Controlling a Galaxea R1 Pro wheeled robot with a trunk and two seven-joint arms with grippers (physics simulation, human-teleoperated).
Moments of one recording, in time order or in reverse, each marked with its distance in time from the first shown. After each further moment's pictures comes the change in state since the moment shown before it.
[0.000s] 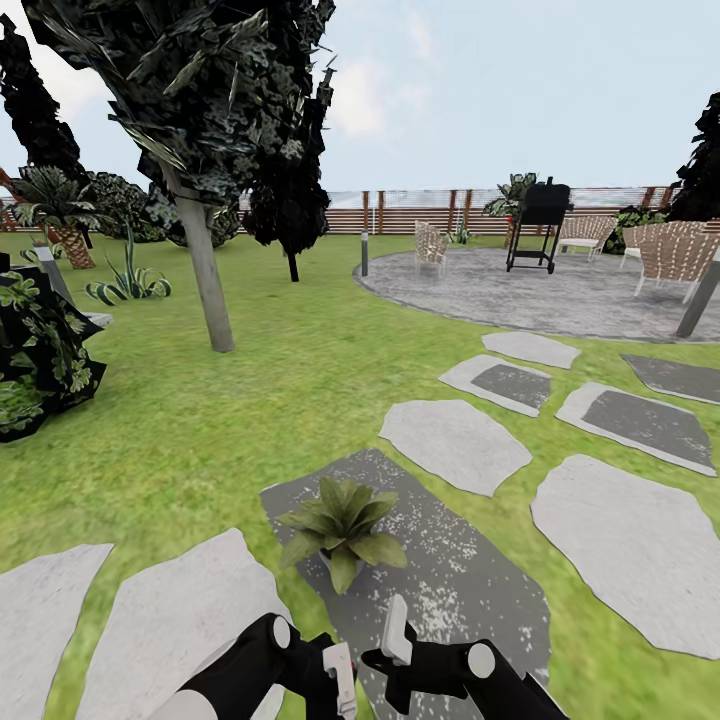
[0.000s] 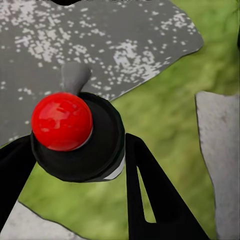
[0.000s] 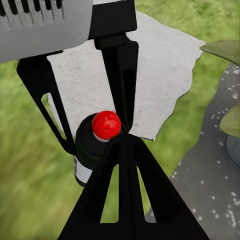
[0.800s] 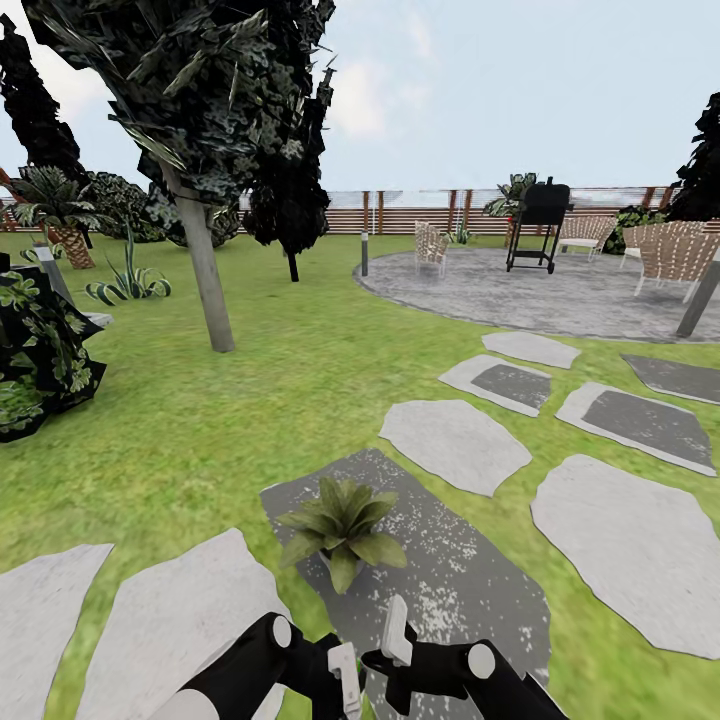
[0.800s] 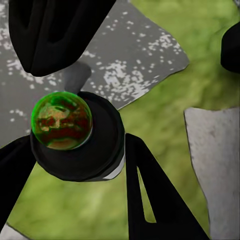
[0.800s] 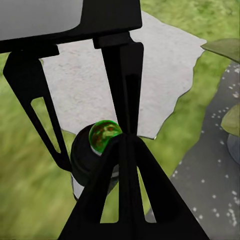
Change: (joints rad) left arm -0.001 -0.005 0.000 0.000 0.039 -0.052 -0.038; right arm 0.000 -0.001 0.000 0.003 0.003 0.000 0.000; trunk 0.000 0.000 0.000
